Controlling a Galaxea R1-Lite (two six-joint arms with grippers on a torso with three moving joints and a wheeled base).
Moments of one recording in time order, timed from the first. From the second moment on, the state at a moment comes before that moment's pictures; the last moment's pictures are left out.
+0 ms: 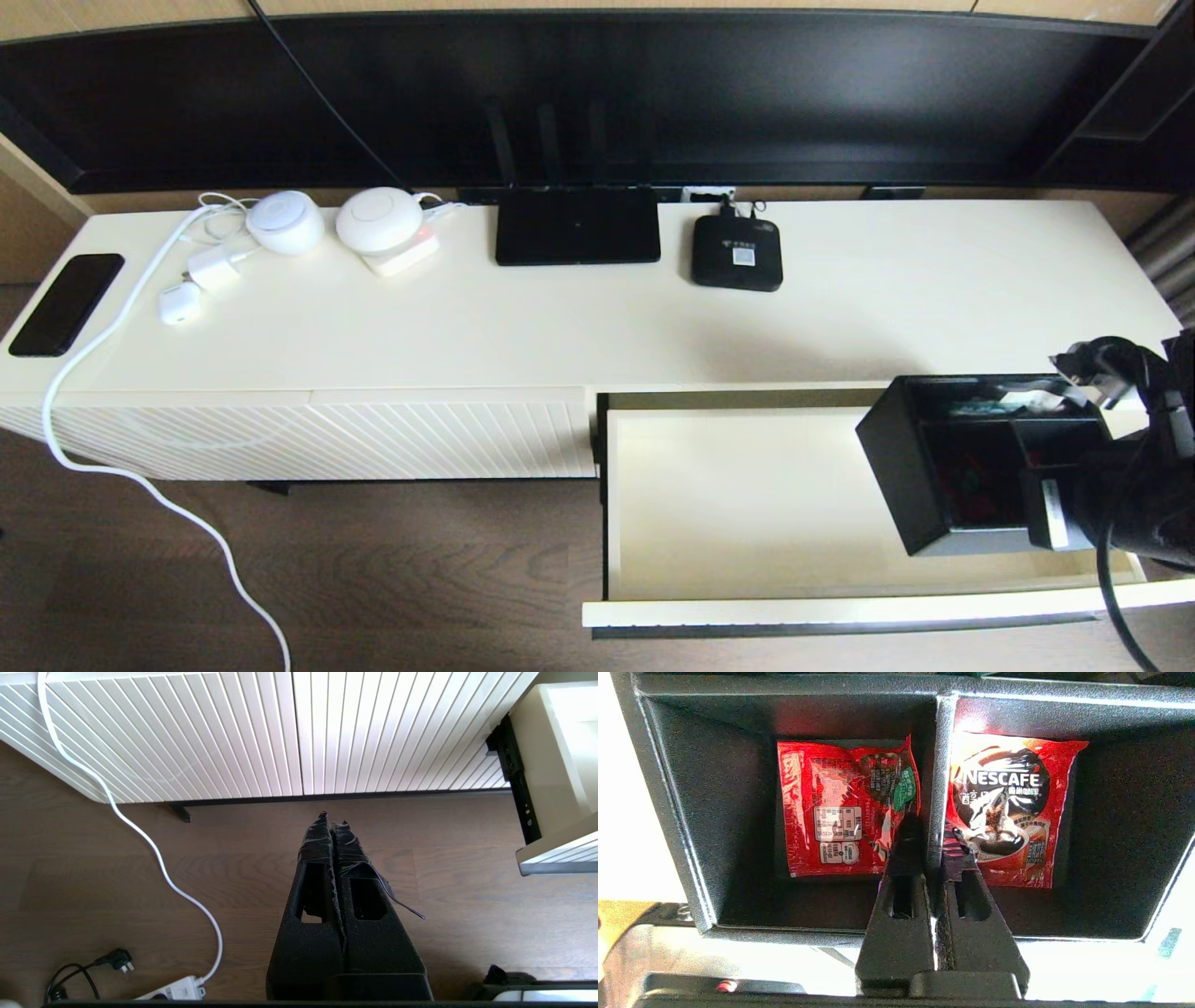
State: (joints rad) left arm 0.00 0.00 0.00 0.00 0.00 0.04; right arm 0.23 1.32 -0.76 0.13 -0.16 0.17
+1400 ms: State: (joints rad) left arm 0.00 0.00 0.00 0.00 0.00 0.04; right arm 0.23 1.66 -0.74 -0.18 -0.16 0.18
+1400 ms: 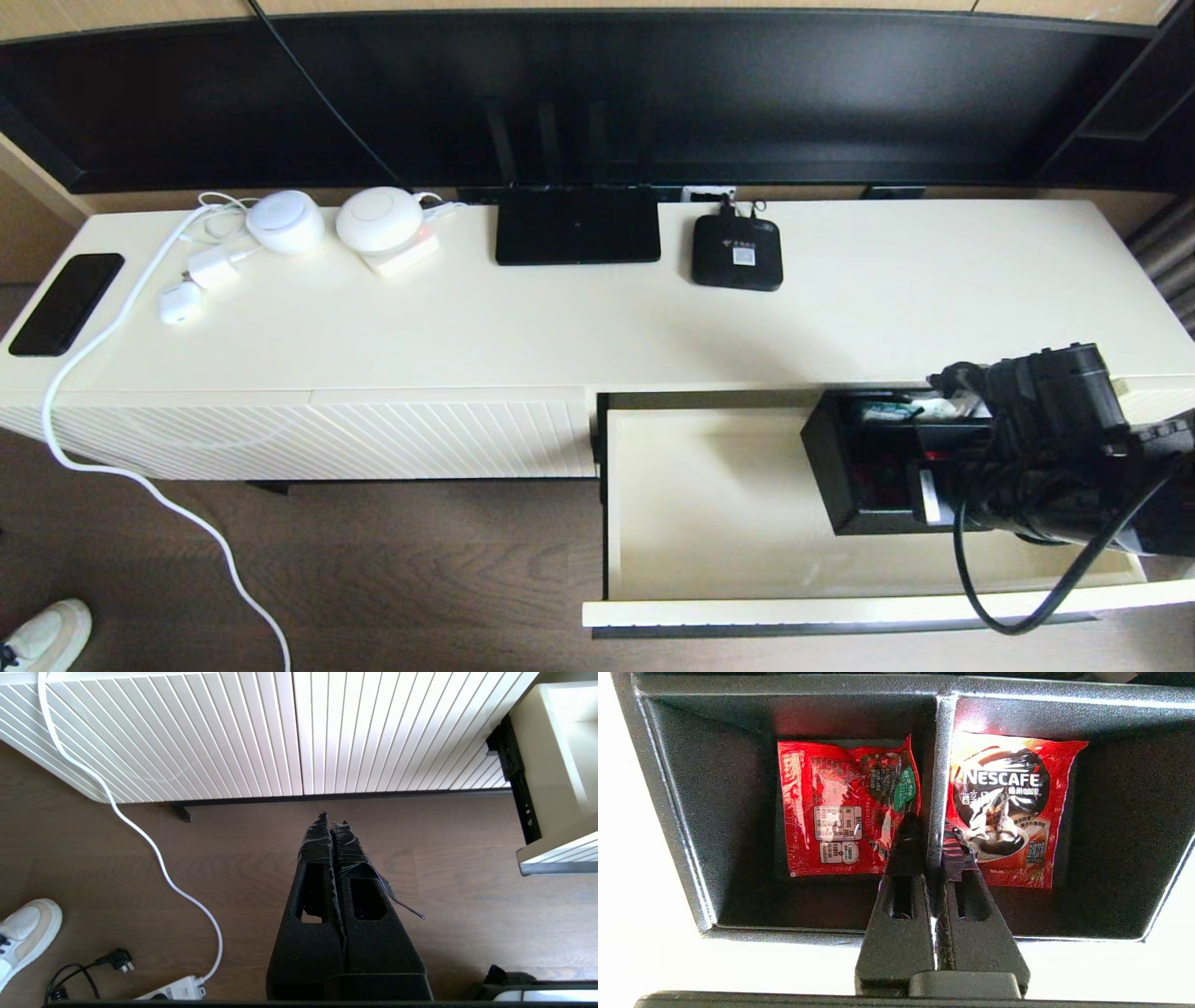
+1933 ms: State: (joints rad) left arm 0.00 0.00 0.00 0.00 0.00 0.04; right arm 0.23 1.75 -0.71 -0.28 -0.16 0.18
